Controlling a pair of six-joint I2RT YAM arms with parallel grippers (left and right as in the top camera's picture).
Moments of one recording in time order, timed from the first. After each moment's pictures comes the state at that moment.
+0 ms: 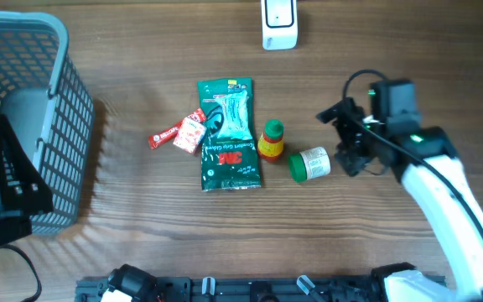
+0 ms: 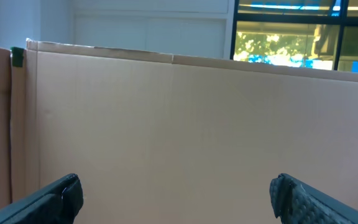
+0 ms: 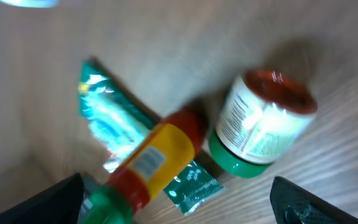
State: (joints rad) left arm -0.42 0.67 1.61 -0.54 -0.44 0.09; right arm 0.21 1.35 1.02 -0.77 -0.30 1.29
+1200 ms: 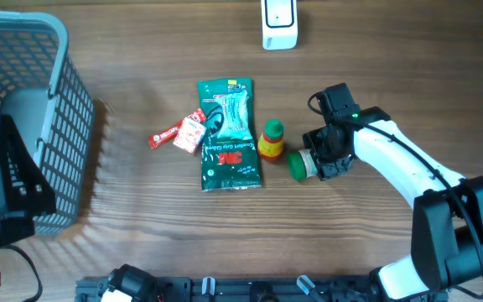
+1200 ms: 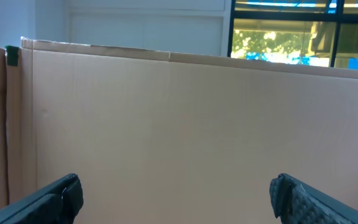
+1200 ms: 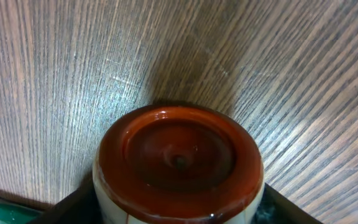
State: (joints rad) left arm -0.42 0.67 1.61 -0.55 -0.43 0.09; right arm 0.30 1.70 1.02 -0.76 -0.15 1.50
